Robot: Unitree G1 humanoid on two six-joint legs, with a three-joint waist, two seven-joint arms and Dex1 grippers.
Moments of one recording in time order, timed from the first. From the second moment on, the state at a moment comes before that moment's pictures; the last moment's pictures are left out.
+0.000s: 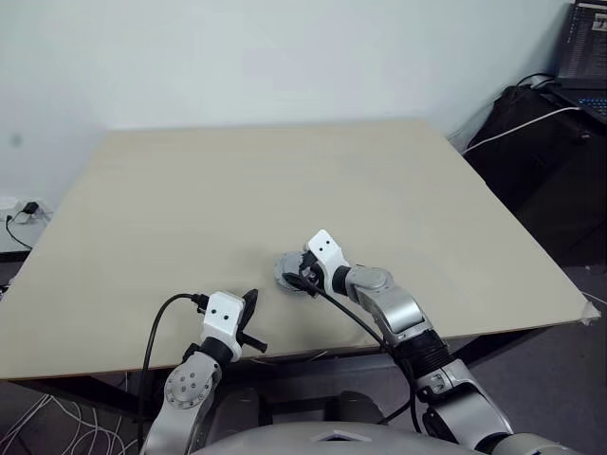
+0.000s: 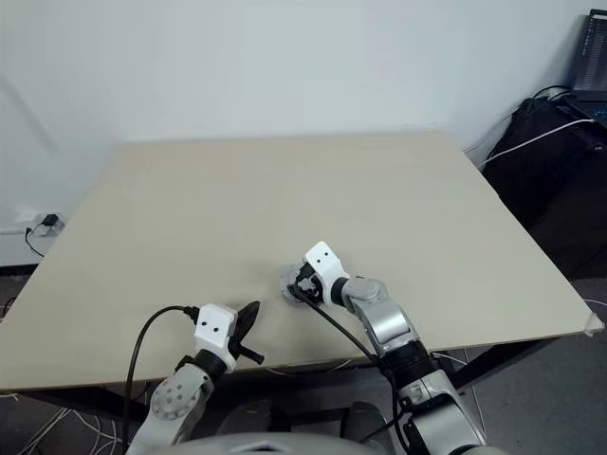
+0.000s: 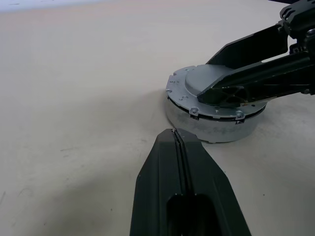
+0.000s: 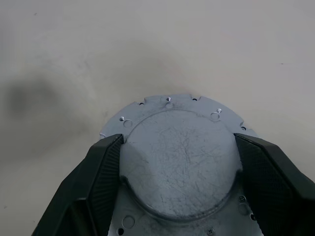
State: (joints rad) left arm 0.38 0.14 -0.19 -0.19 -0.01 -0.01 -0.28; right arm -0.34 -0.18 0.32 0.20 0.03 0.51 0.57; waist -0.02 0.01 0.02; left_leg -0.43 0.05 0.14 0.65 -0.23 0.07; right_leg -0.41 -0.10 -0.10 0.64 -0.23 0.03
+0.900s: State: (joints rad) left arm 0.04 0.14 -0.10 -0.12 -0.17 0.29 -0.36; right arm -0.33 -0.17 0.37 0.20 -0.03 0.46 0.54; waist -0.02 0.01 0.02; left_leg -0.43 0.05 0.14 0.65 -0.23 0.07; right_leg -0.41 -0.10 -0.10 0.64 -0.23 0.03
